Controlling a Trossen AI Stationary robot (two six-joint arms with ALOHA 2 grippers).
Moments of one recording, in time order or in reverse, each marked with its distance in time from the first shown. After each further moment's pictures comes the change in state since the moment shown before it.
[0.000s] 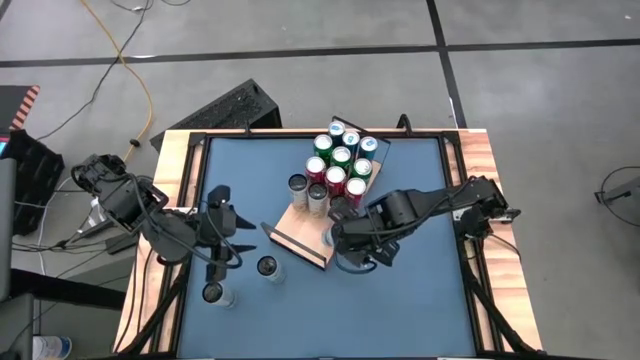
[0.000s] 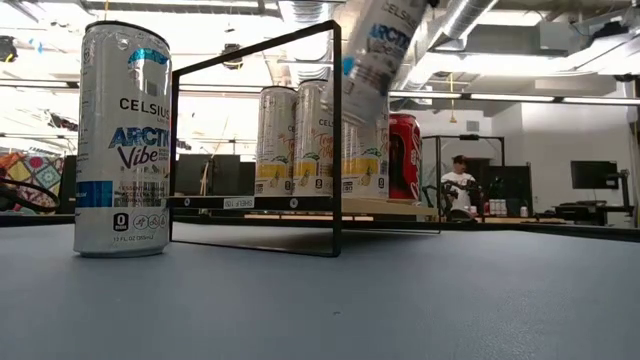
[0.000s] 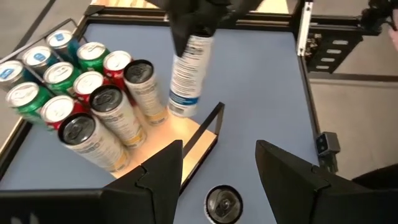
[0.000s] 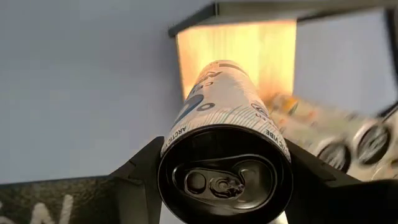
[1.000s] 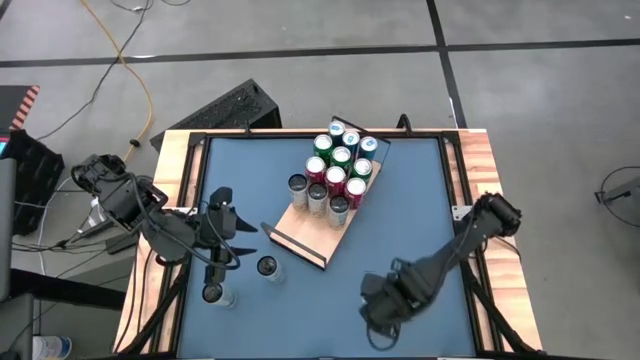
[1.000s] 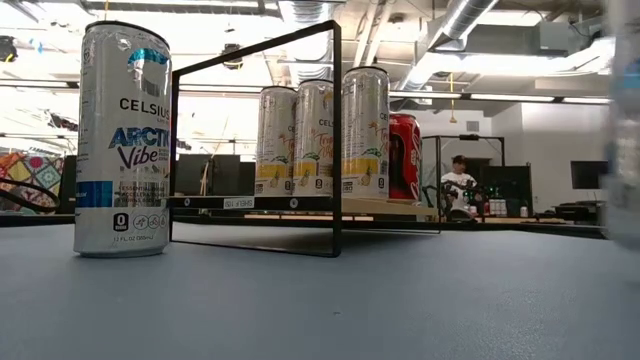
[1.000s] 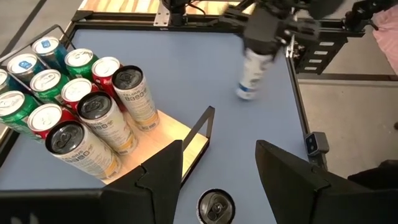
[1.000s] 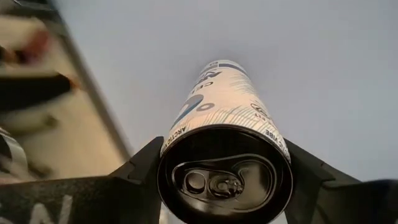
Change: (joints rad) left arm 0.000 0.000 0.000 0.033 0.033 0.029; right arm 0.341 -0.001 -0.333 0.132 -0.309 1.676
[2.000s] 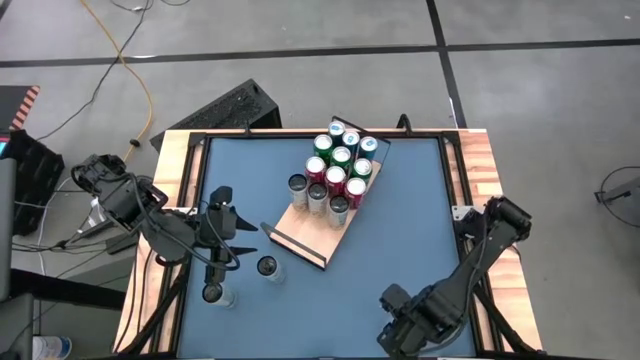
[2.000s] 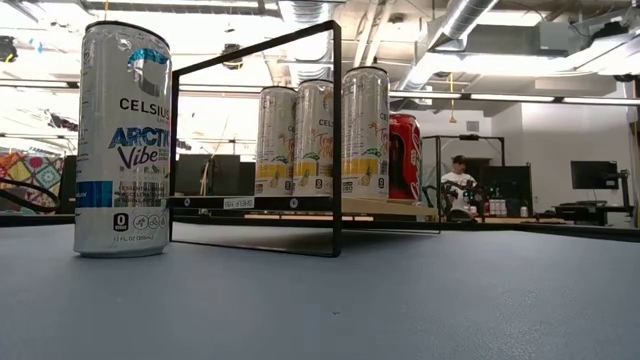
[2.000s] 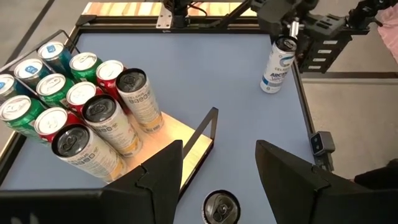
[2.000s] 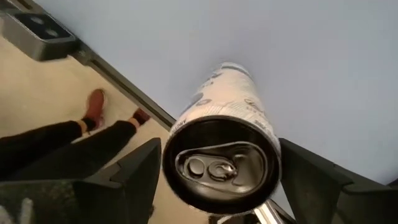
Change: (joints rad) left arm 0.000 0.000 0.000 0.000 -0.014 0.023; right arm 0.148 -0.023 -0.045 0.118 0.022 0.663
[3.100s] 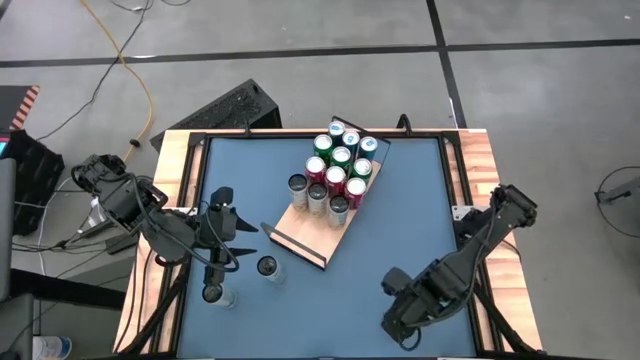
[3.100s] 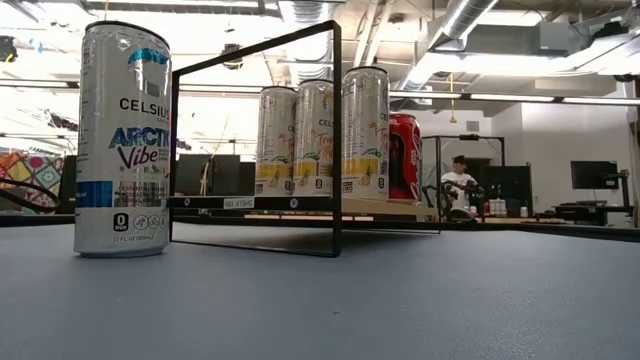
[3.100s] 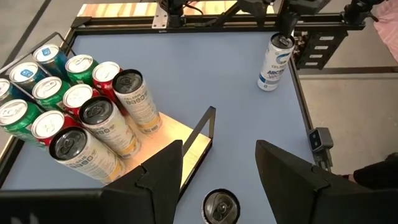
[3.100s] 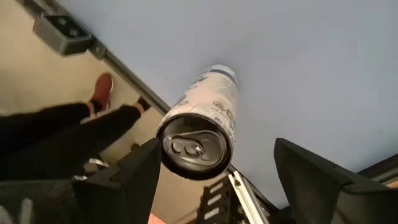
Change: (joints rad) left arm 0.000 0.000 0.000 0.002 0.015 0.023; right arm -0.078 -0.107 0.000 -0.073 -0.082 -0.141
